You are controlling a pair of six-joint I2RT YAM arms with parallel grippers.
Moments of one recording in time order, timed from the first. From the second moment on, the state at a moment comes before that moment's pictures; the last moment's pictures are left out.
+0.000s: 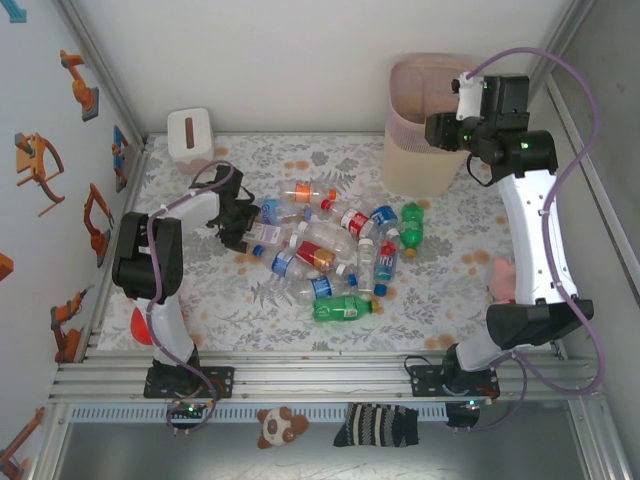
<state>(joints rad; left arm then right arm) -0.28 1.91 1.28 -0.67 0.15 -1.46 0.13 1.55 1.97 -0.99 -0.16 0.03</state>
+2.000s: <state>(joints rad) -0.50 1.26 1.23 0.07 0.71 -0.53 0.35 1.31 1.63 -0.50 -0.81 0.15</state>
